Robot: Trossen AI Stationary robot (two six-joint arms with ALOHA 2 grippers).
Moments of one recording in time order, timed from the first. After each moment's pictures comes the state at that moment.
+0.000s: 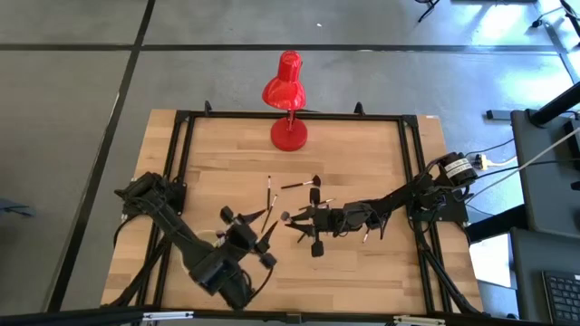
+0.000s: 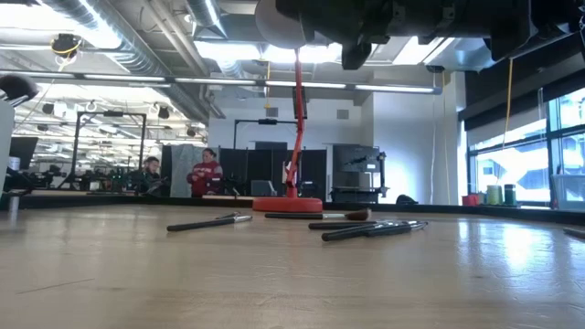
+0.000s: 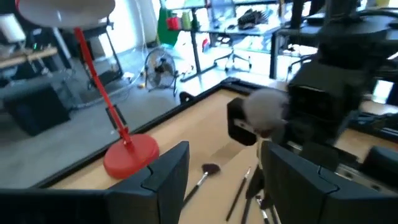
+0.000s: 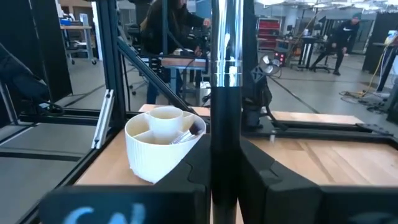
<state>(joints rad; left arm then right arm) -0.73 1.93 1.86 -1.49 -1.36 -1.50 0.36 1.70 0.77 1.02 0.34 -0.08</state>
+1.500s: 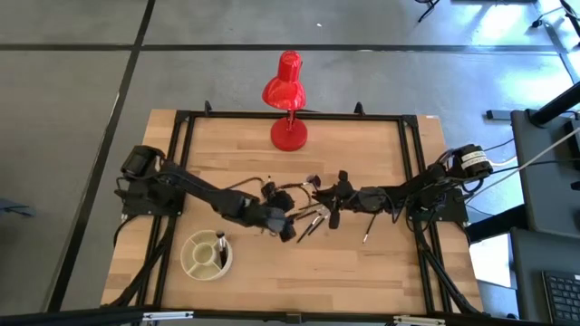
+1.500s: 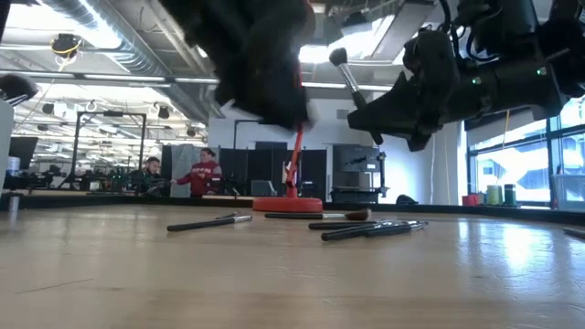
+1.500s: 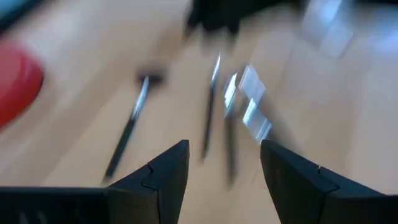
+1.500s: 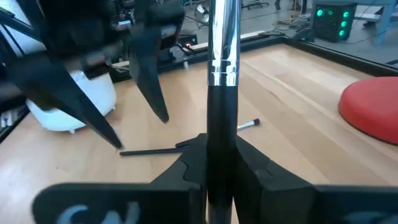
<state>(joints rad) -0.29 1.74 1.10 -0.13 -0.56 -0.52 0.23 1.54 0.37 1.04 0.44 0.24</state>
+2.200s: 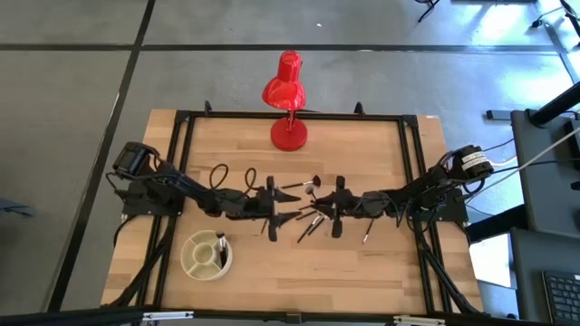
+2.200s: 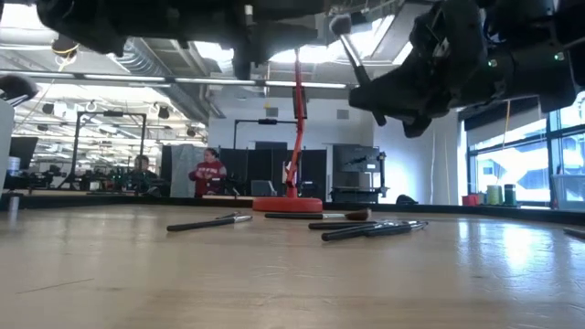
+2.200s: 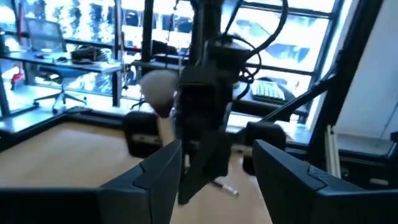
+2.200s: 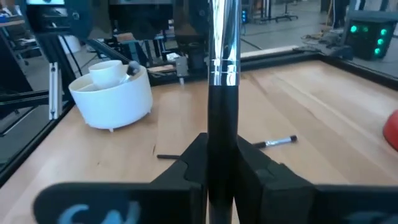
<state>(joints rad) -0.28 1.66 0.70 1.04 -0.39 -0.12 0.29 1.54 0.39 1.08 0.41 0.16</state>
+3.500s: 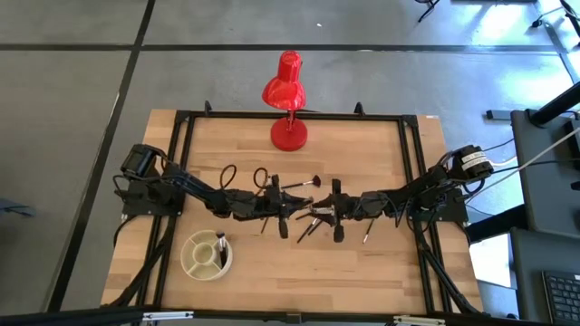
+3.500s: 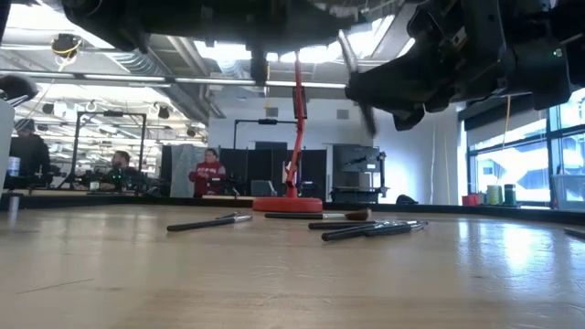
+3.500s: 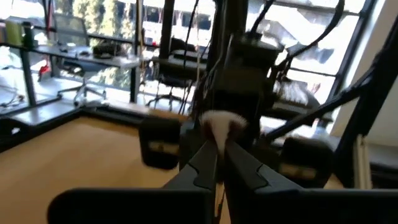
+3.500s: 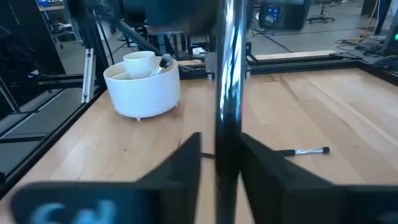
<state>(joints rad) -0.26 1.73 0.79 0.97 -0.47 -0.15 0.29 1.54 0.41 1.06 0.29 0.10</state>
